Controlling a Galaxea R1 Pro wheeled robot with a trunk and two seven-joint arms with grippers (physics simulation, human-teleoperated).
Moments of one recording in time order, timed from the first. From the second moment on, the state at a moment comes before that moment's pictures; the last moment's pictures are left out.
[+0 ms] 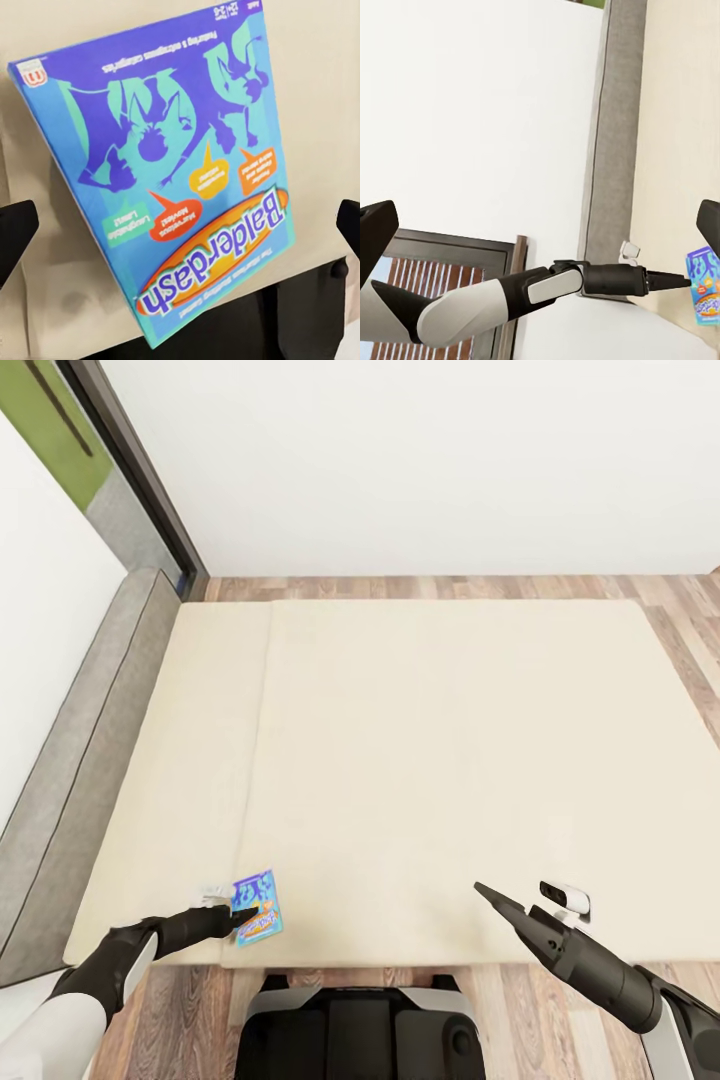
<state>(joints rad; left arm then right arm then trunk) -0.65 0.19 0.21 -0.47 -0.07 0.22 -0.73 -0.12 -0.02 -0.39 -1.60 -0.50 0.80 1.36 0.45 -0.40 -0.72</state>
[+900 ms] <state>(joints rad) -0.66 0.19 0.21 -0.47 -0.07 0.22 -0.70 -0.12 -0.02 -0.39 -1.60 -0.50 0.80 1.36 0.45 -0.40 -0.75</state>
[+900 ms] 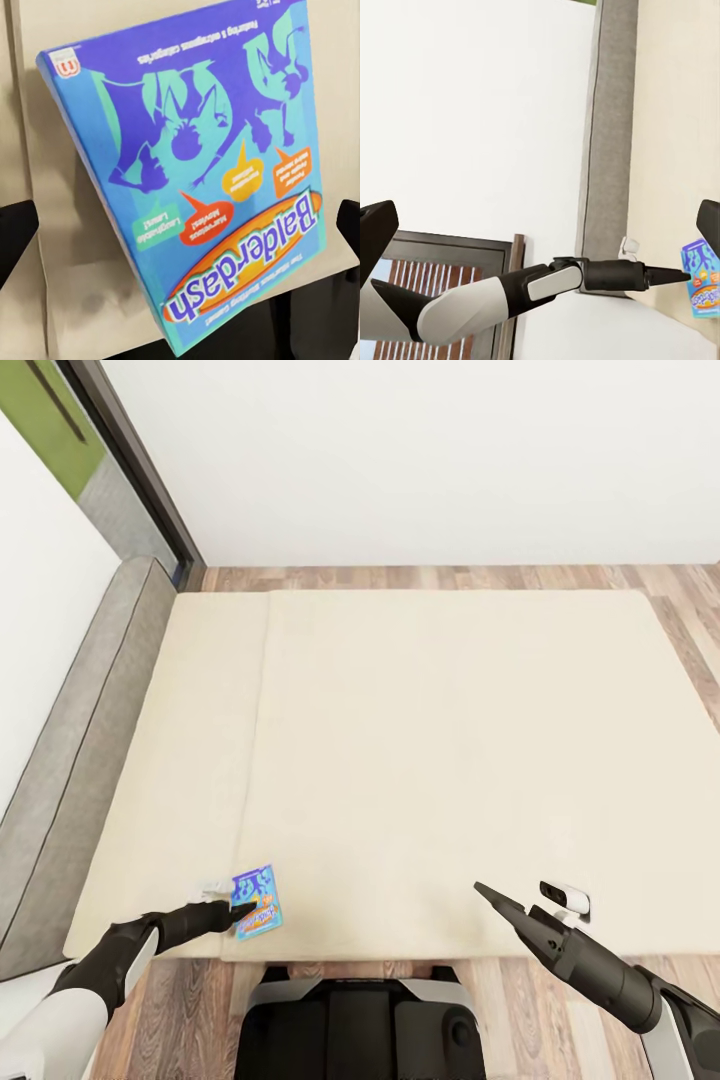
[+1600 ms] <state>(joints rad) -0.67 0.19 0.21 -0.49 -0.07 0.22 -0.70 -0.12 -0.02 -0.39 -1.60 -0.50 0.80 1.36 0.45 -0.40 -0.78</state>
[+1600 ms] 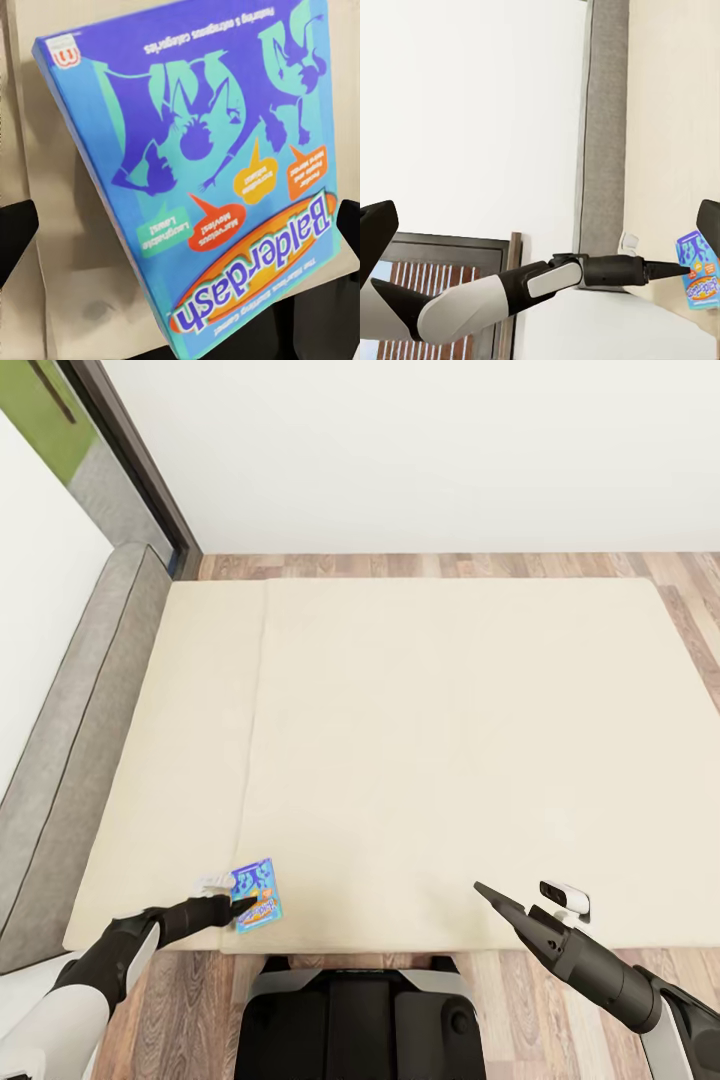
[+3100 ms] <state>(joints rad) -0.67 0.19 0.21 -0.50 -0.07 0.22 -0.70 -0.12 -0.02 -0.39 -1.60 -0.50 0.80 1.36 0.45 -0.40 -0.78</state>
